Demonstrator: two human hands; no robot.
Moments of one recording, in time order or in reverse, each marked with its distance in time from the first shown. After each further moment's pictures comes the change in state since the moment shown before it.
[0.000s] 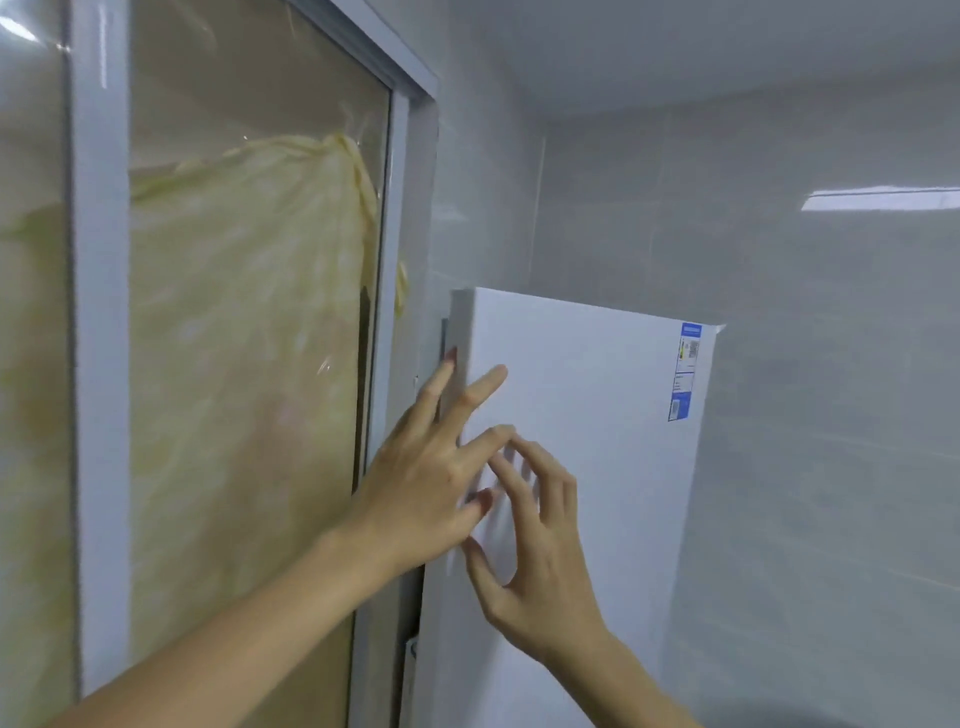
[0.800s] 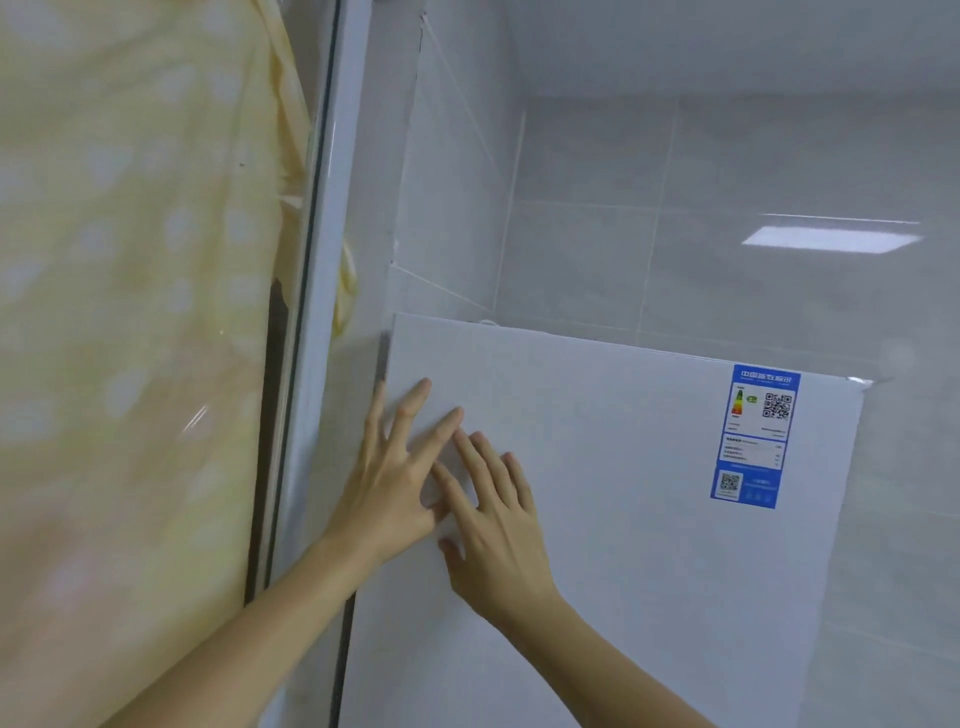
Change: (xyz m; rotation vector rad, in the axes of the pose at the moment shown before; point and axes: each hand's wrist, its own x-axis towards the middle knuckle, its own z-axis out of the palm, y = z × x) left_hand 0.117 -0.248 0.305 -0.230 0.026 -0.186; right_hand 0.167 0.255 0.225 -0.752 -0.257 -0.003
